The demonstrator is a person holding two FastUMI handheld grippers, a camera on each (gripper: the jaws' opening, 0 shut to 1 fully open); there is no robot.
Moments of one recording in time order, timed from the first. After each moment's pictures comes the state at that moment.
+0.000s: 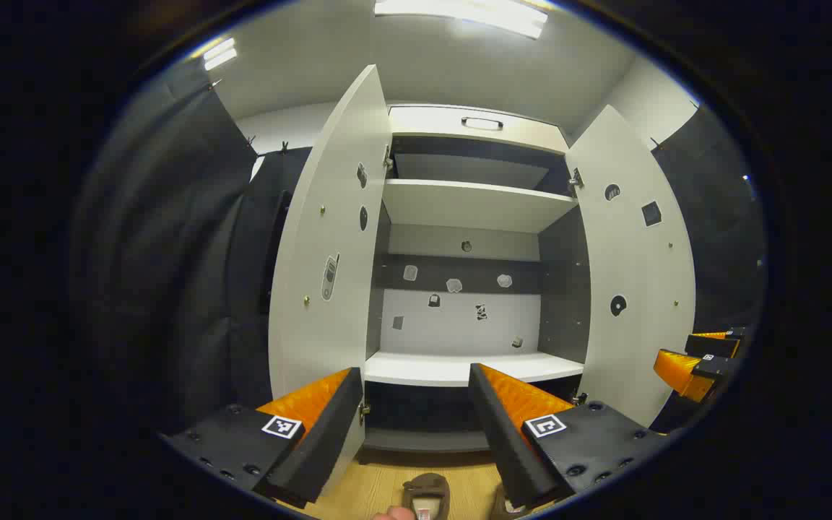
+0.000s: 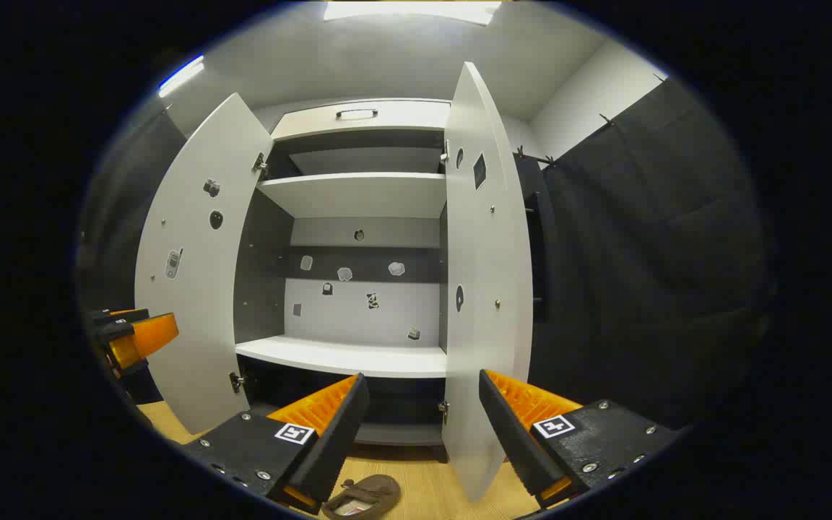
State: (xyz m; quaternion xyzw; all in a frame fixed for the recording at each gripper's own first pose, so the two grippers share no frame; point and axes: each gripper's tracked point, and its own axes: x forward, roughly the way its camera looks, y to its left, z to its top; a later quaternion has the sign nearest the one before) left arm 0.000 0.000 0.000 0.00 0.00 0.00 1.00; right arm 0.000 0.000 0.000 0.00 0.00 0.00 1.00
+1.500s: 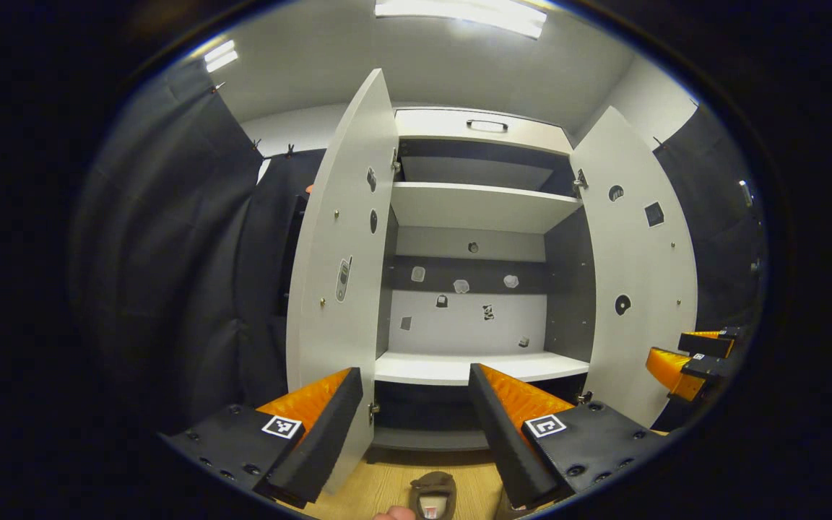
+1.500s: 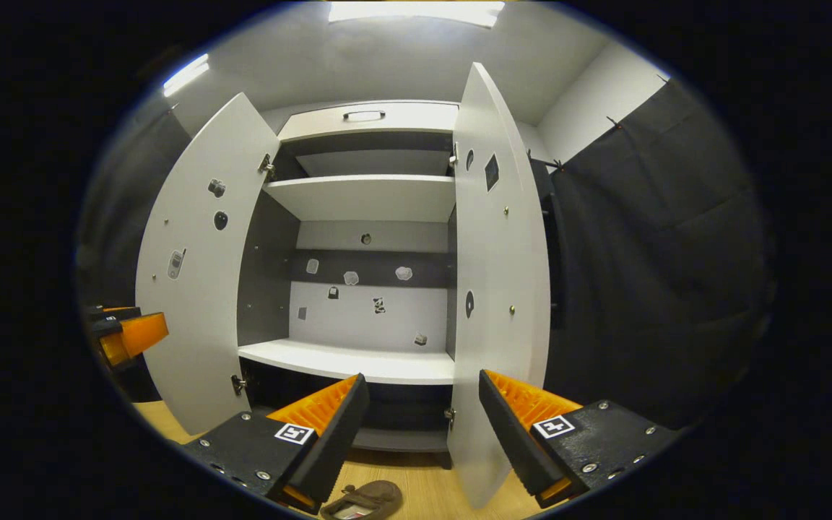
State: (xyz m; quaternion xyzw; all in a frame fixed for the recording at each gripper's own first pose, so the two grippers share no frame) left arm -0.011 0.010 -0.001 0.00 0.00 0.01 1.00; right arm 0.021 0.011 -0.019 0.00 0.01 0.02 1.00
